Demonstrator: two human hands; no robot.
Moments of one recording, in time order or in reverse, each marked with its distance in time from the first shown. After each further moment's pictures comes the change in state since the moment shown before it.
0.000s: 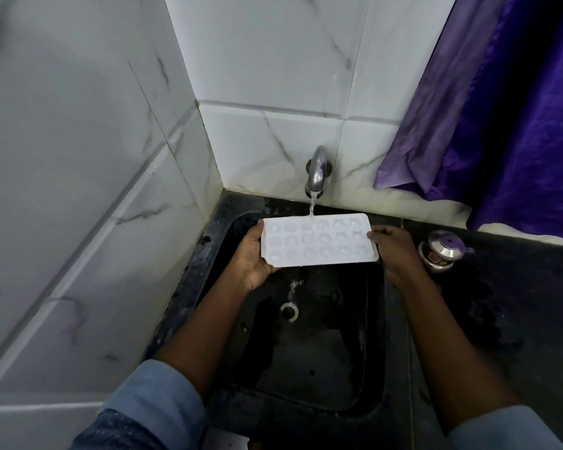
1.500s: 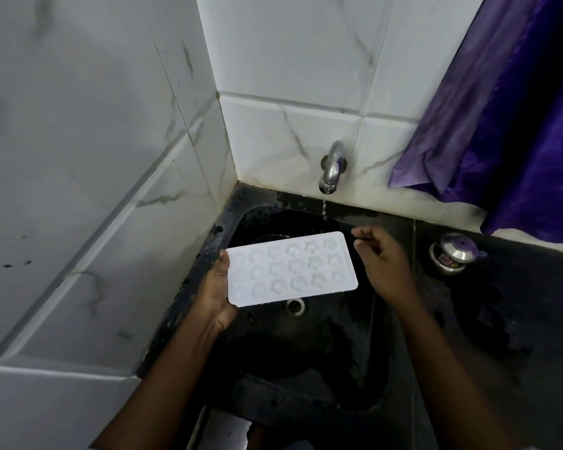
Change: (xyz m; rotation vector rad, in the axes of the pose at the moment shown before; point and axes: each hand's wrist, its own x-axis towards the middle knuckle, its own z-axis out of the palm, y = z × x) left_hand -0.094 -0.023 -0.073 -0.091 0.099 0.081; right_hand -0.089 -0.005 0.012 -0.214 -0.213 -0.441
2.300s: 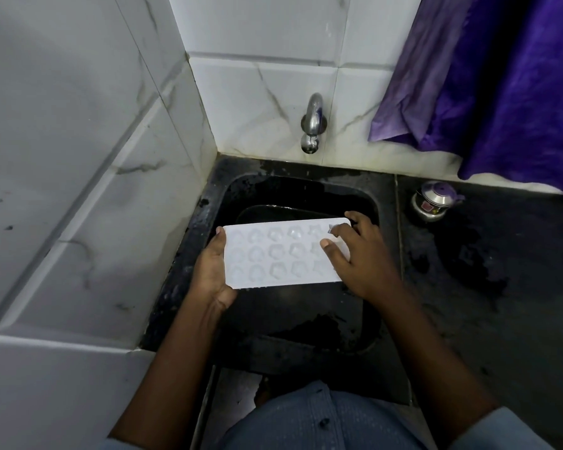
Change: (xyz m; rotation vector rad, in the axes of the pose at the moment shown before) left_hand -0.045 -0.016 0.003 0.094 0.022 -0.019; right_hand -0.094 0.004 0.010 -0.563 -0.085 -0.141
